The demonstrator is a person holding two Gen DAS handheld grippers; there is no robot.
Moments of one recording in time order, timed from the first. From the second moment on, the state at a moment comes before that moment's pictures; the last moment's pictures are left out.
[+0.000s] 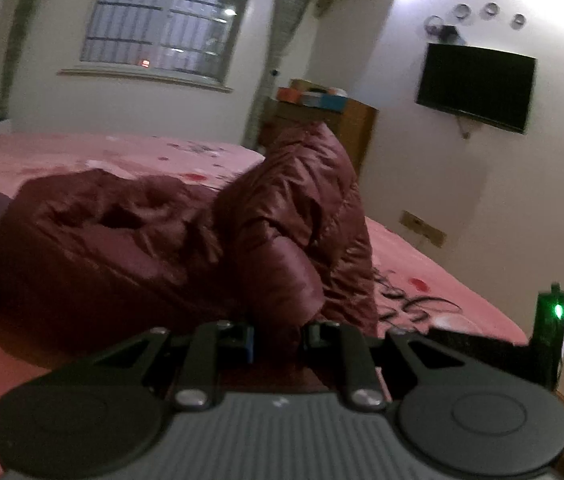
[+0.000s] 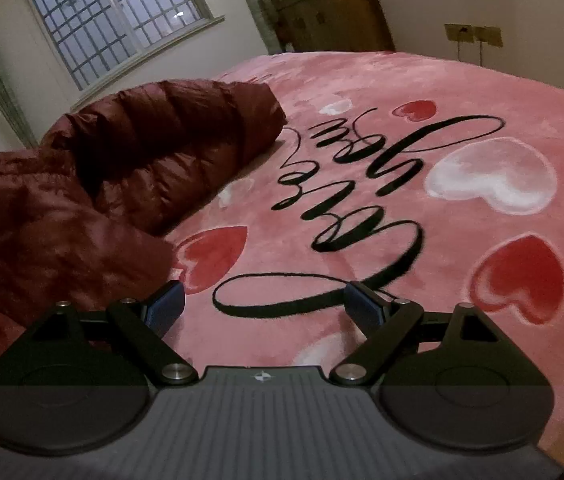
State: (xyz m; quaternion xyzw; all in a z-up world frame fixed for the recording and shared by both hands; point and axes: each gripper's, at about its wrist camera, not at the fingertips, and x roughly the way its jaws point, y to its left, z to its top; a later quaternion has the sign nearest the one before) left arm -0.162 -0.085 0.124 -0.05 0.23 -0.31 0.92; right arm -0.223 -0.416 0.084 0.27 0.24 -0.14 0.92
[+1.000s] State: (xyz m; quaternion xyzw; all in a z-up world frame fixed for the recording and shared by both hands) left arm -0.235 -0.074 0.118 0.03 0.25 -0.42 0.87; right arm -0.294 -0.343 0.221 0.13 0.16 -0.11 0.97
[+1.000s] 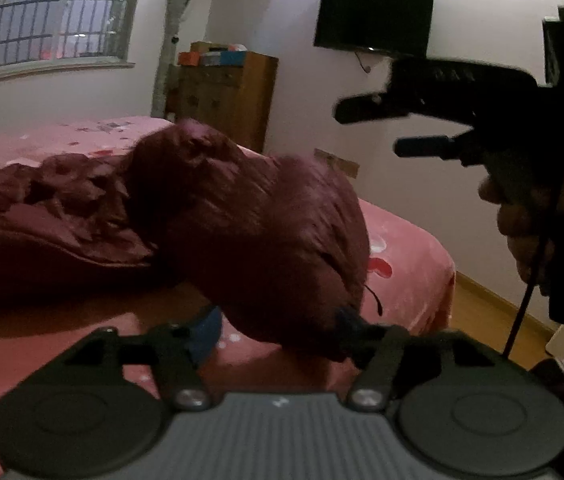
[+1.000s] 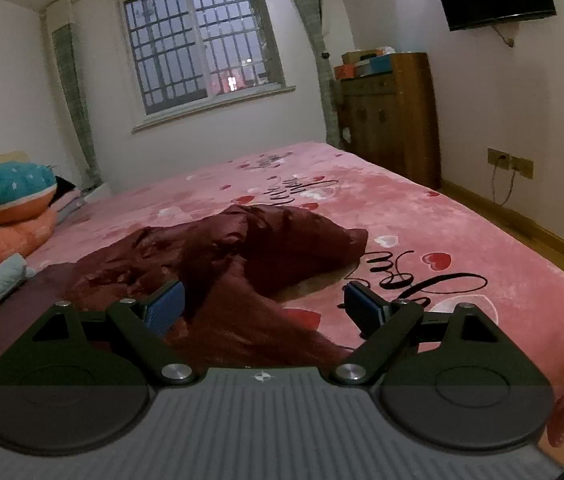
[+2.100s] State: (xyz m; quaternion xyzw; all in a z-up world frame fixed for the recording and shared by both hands) left arm -0.033 -0.245 0.148 0.20 0.23 -0.30 0.91; right arm -0.168 -0.376 0.045 0.14 0.25 -0.09 0.95
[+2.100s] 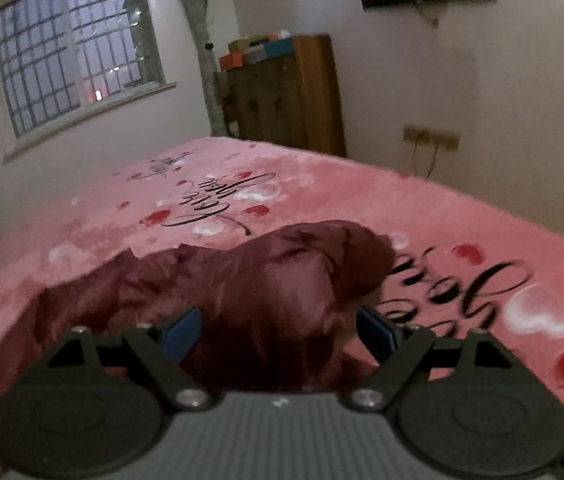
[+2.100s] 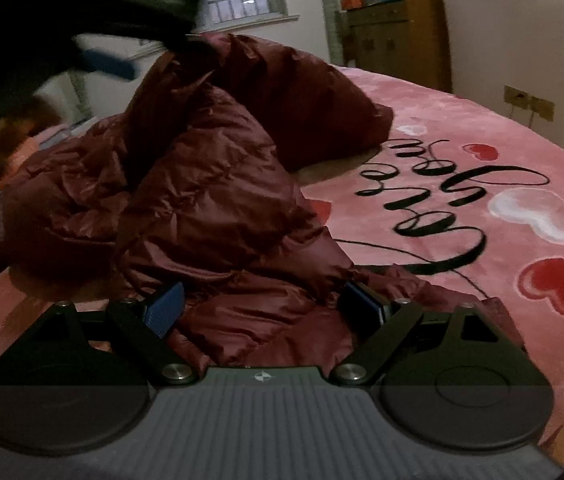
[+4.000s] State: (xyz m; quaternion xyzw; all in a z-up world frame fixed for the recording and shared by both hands) left arm -0.133 -0.082 0.094 -0.01 0.35 -0.37 0.86; right arm -0.179 -0.368 0.035 0.11 0.28 -0.02 0.95
